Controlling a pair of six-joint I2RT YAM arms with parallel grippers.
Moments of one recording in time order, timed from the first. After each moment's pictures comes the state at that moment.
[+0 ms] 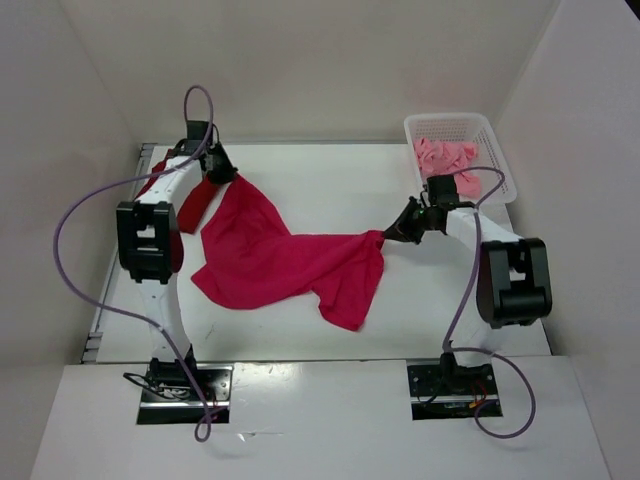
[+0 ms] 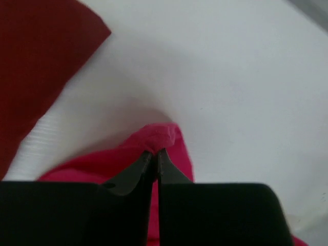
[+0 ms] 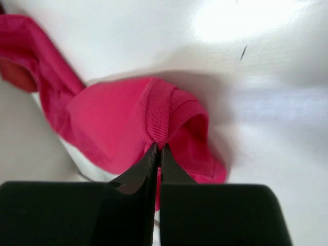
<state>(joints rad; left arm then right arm) -0.02 2.03 1.71 -0.43 0.11 -0.55 0.06 1.59 1.00 -0.34 -0.49 0.72</state>
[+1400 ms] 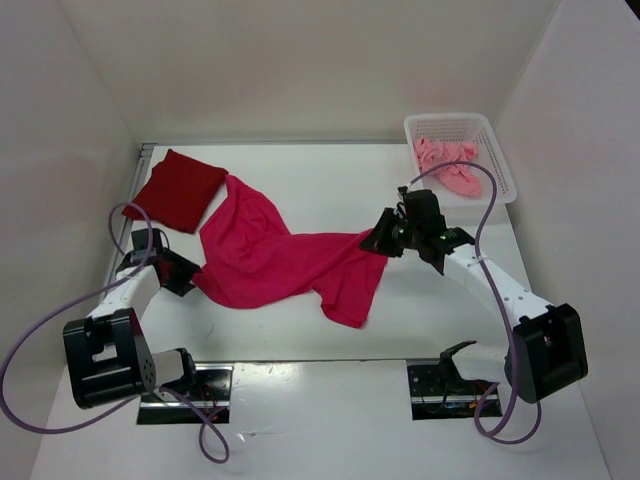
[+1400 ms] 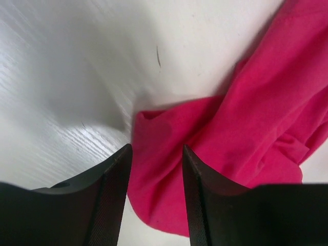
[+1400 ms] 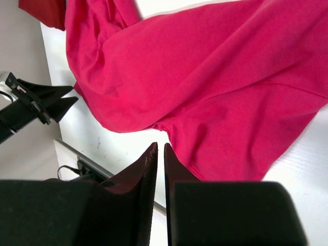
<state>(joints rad) 0.29 1.24 0.59 -0.42 0.12 -0.86 0.37 1.24 0.86 -0.32 -0.32 0.75</state>
